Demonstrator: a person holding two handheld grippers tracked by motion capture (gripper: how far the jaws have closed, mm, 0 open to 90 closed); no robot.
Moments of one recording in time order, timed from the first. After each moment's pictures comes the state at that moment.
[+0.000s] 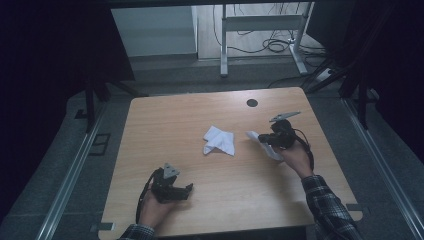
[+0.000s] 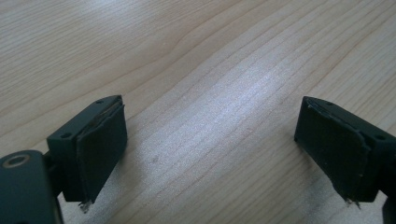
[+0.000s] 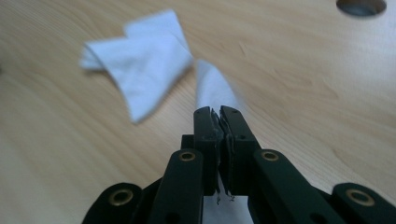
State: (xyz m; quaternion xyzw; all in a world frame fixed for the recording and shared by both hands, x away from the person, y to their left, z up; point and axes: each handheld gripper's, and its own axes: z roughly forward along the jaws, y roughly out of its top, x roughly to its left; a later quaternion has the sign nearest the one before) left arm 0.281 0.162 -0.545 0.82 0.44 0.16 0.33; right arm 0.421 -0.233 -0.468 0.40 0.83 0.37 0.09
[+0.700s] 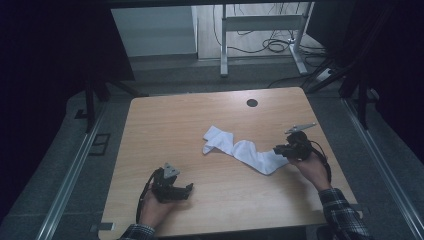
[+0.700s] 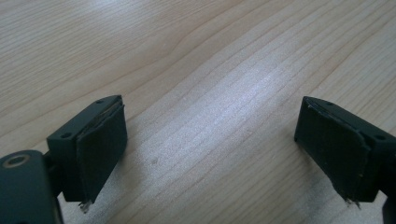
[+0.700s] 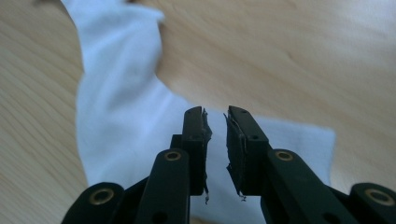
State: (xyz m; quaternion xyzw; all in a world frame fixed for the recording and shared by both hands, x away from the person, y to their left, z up) left arm 0.281 0.161 -0.545 0.82 0.44 0.16 0.33; right arm 0.395 -0.283 -0.497 0.43 0.84 0.33 0.10
